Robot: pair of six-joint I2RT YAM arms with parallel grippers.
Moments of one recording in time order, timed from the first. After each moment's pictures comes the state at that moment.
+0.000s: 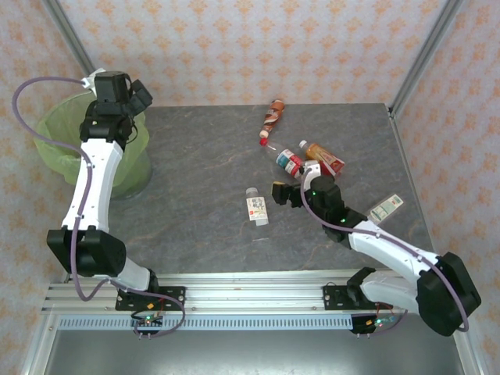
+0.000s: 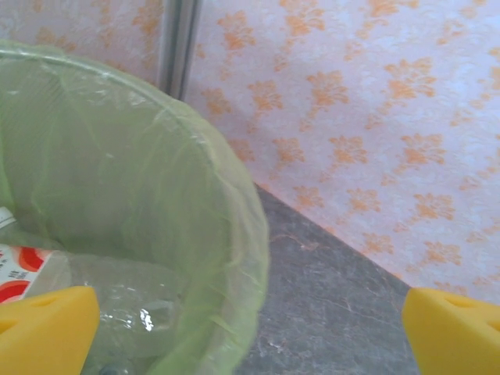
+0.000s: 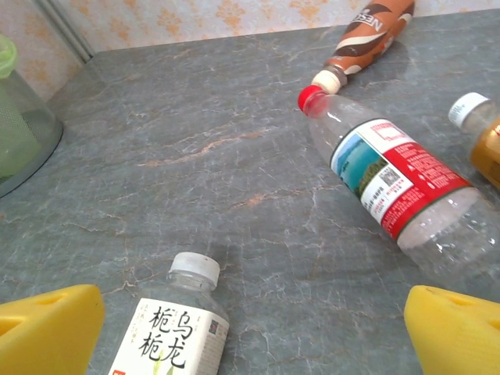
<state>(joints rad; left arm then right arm) 0.06 1.51 1.67 -0.66 -0.33 -0.53 0.61 1.08 0.54 0.11 0.08 0.35</state>
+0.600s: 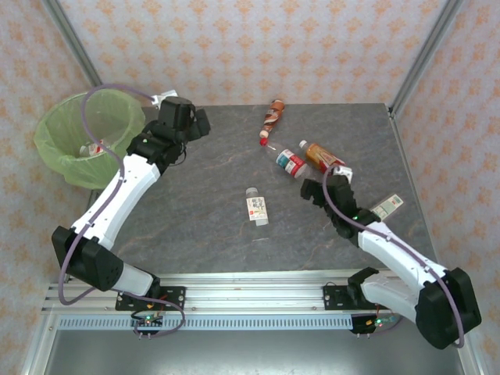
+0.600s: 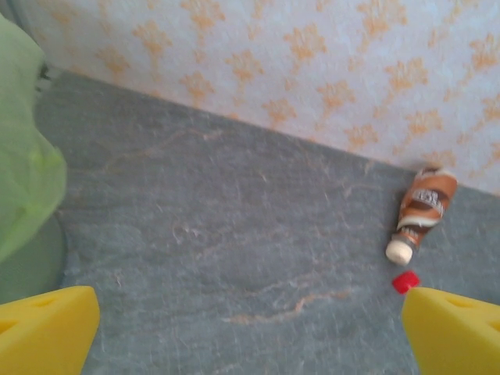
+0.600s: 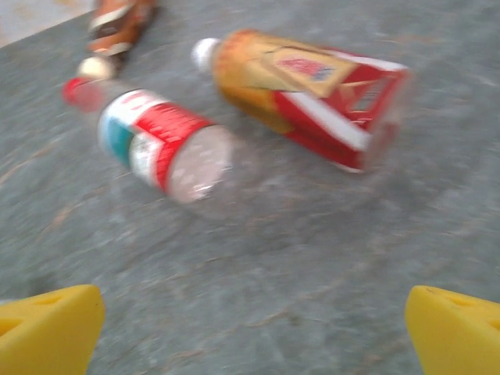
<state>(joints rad) -0.33 1.45 1.47 -0.64 -0.41 -0.53 0.40 1.01 0.57 -0.23 0.31 0.58</state>
